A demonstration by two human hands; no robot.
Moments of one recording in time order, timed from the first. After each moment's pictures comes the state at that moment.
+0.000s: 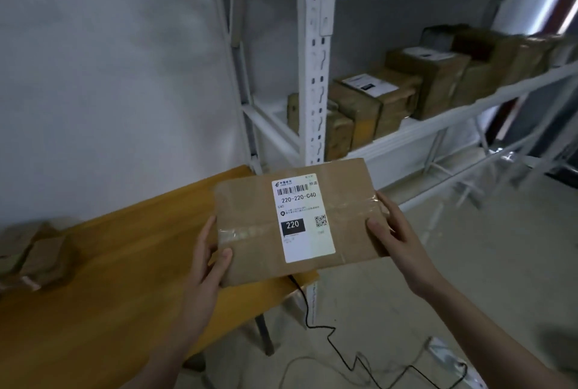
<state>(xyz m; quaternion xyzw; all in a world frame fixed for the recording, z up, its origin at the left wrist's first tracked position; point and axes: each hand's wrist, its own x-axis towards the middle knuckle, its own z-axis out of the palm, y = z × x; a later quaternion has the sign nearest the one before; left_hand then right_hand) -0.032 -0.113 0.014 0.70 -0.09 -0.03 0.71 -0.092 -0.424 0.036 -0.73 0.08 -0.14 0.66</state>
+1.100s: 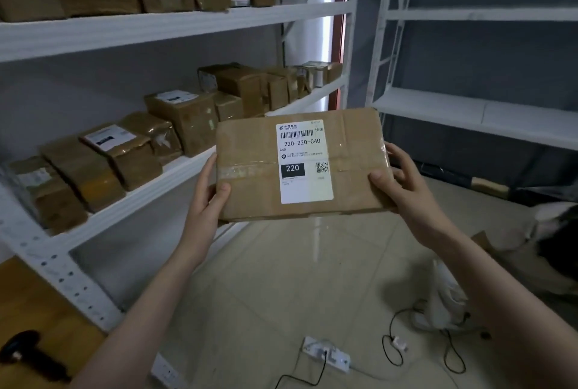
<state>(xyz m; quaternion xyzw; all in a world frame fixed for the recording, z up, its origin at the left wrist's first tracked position) -0.119 -0.582 0.123 0.66 -0.32 -0.11 0.67 -0.332 -0.814 0.140 -0.70 0.19 -0.32 0.61</state>
